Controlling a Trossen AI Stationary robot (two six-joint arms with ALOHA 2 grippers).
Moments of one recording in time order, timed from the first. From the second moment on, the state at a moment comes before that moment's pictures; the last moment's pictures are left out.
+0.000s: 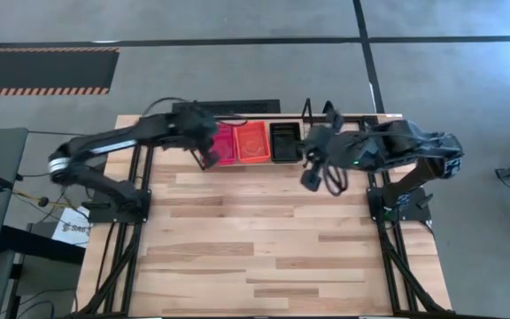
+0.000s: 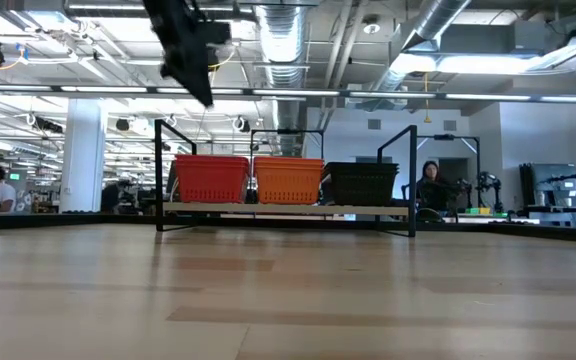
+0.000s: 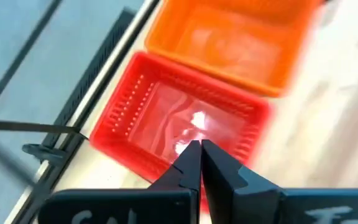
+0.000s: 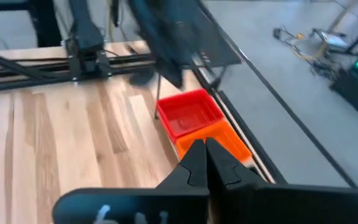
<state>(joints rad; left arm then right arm) 0.38 1.38 1.27 -0.90 -0.24 -0.07 0.23 1.55 2.09 -1.18 0.63 0.23</state>
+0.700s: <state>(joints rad) -0.28 0.74 0.92 -1.08 -0.54 -0.71 0.72 1.31 1.70 -1.39 1.05 0.99</state>
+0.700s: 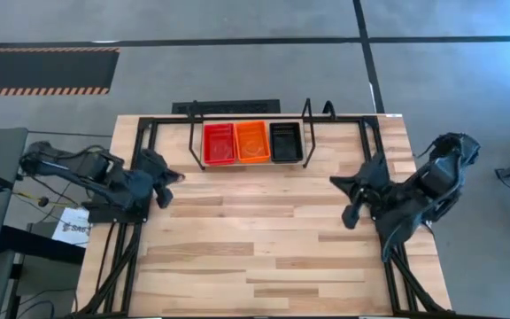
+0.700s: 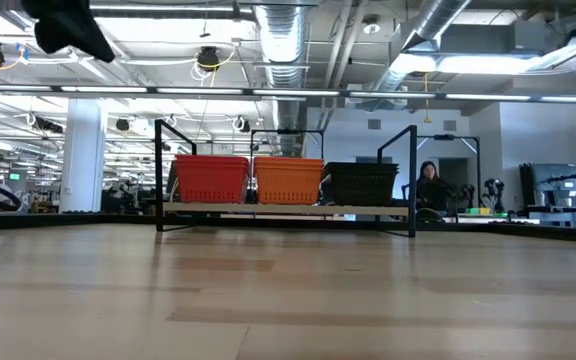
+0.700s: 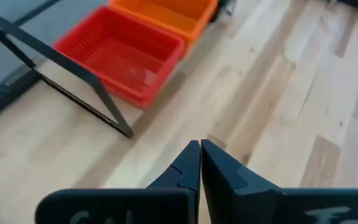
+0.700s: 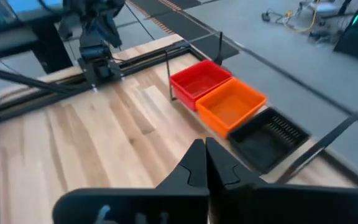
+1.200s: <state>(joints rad) -0.36 0.81 0.89 -0.97 -0.56 -0.75 0.38 1.50 1.37 -0.80 0.49 0.81</state>
